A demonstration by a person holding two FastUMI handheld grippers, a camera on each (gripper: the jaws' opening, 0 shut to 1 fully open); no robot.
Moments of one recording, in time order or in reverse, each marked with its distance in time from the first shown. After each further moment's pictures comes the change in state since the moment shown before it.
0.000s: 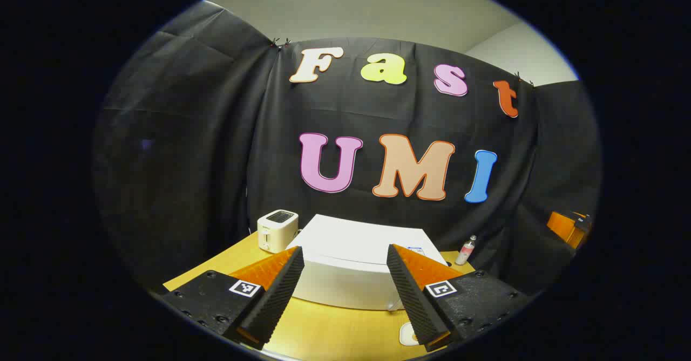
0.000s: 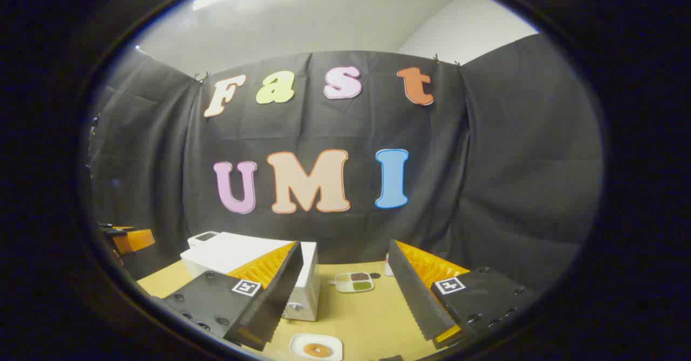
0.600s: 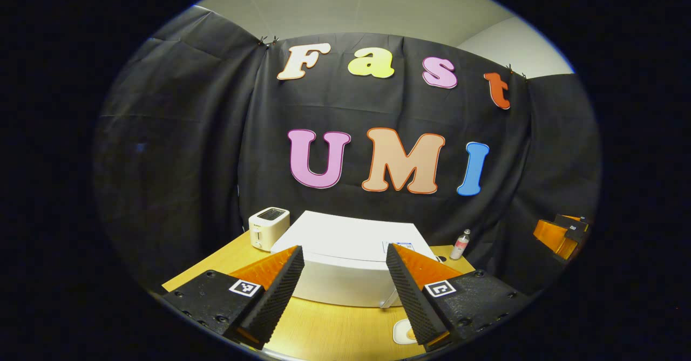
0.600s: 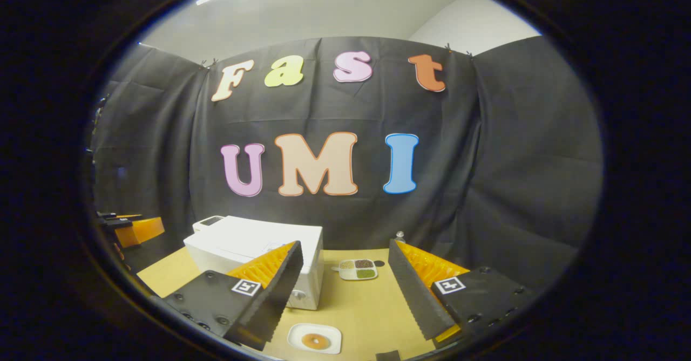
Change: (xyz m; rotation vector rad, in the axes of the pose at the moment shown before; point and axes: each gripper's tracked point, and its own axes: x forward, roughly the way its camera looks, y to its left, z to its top) left arm 0.007 -0.037 -0.008 0.015 0.031 -0.028; right arm 0.008 -0.006 -0.011 -0.016 0.064 0.036
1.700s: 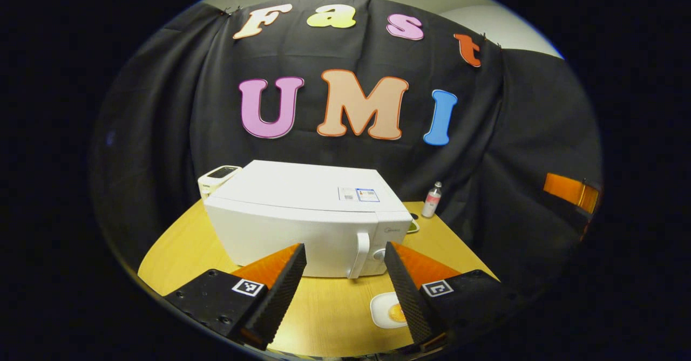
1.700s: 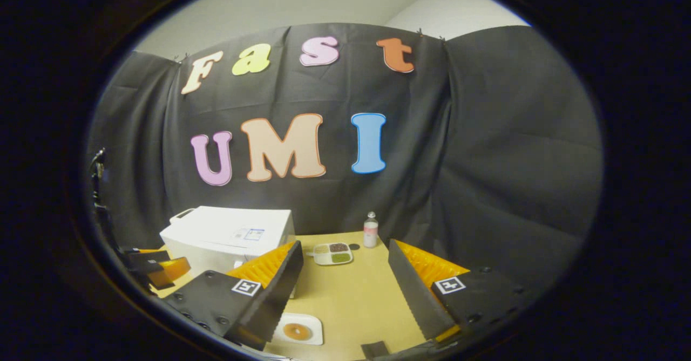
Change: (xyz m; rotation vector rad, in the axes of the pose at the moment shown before) left arm 0.036 -0.074 -0.131 0.028 0.257 -0.217; right arm -0.007 -0.060 -0.042 0.039 0.091 -0.140
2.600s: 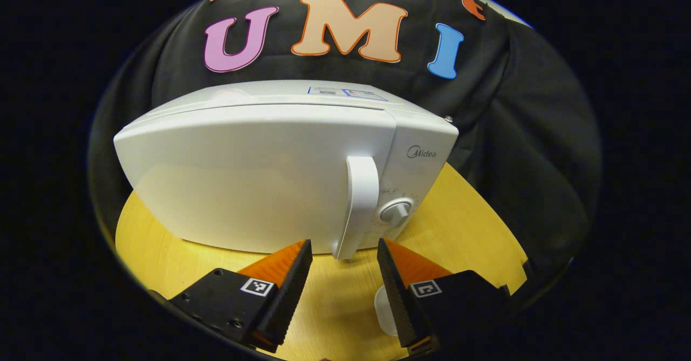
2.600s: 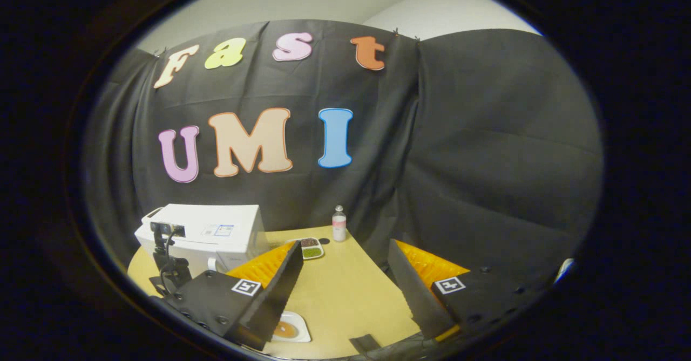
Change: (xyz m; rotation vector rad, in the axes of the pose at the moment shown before) left arm 0.134 -0.009 -0.128 0.014 0.285 -0.060; right arm -0.012 -0.028 -0.016 0.012 0.022 -0.196
